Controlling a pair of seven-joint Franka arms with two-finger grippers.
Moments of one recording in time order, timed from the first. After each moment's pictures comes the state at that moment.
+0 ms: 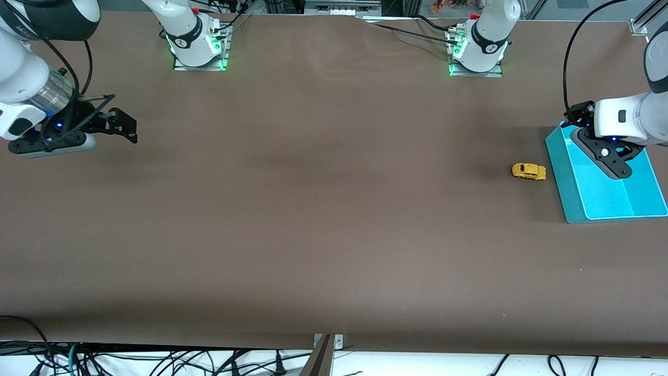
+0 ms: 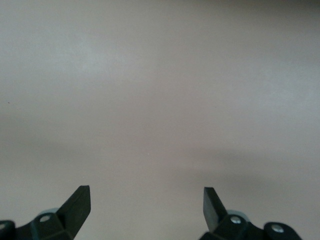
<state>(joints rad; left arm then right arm) 0.13 0.11 -0.06 -1.72 0.08 1.53 0.94 -0.18 -0.02 0.27 -1.79 0.00 1.79 -0.07</state>
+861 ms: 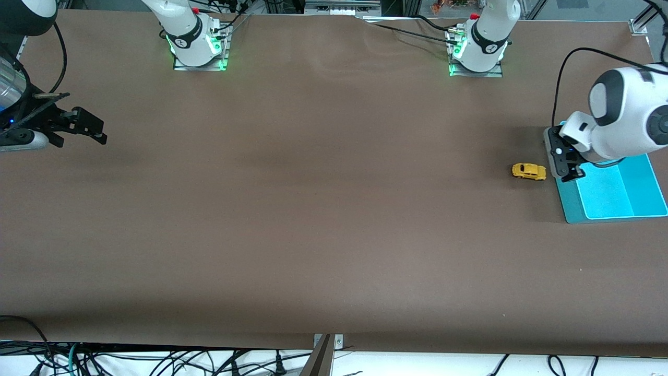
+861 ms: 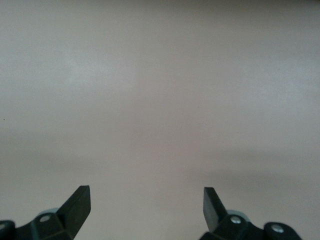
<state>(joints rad) 0.23 0.13 -0.06 -2.21 0.09 2.14 1.56 -0.19 -0.02 0.17 -1.75 0.03 1.77 -0.10</state>
